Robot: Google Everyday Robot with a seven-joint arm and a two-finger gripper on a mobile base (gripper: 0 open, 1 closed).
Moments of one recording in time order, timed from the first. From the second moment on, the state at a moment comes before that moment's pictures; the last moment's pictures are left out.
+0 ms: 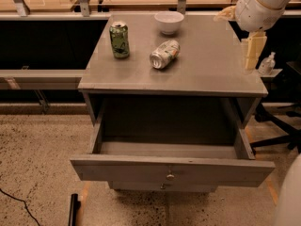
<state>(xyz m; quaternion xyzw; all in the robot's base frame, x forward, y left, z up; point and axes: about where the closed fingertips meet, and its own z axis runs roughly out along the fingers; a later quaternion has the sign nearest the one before) 0.642 -0.229 0.952 -0.78 0.59 -0.07 0.19</state>
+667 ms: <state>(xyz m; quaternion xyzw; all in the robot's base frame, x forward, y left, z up) 0.678 -0.215 0.949 -0.83 0.51 -0.06 0.20</state>
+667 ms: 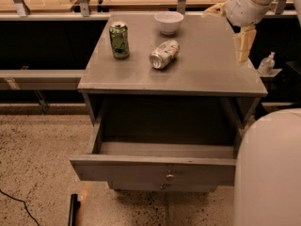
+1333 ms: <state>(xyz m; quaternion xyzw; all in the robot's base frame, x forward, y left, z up) 0.714 -0.190 0.948 -0.87 0.45 -0.10 0.19</state>
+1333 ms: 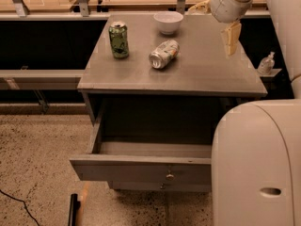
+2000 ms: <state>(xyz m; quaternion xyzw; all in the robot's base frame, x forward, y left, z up) 0.737 -0.155 0.911 -0.89 0.42 -0.11 0.10</state>
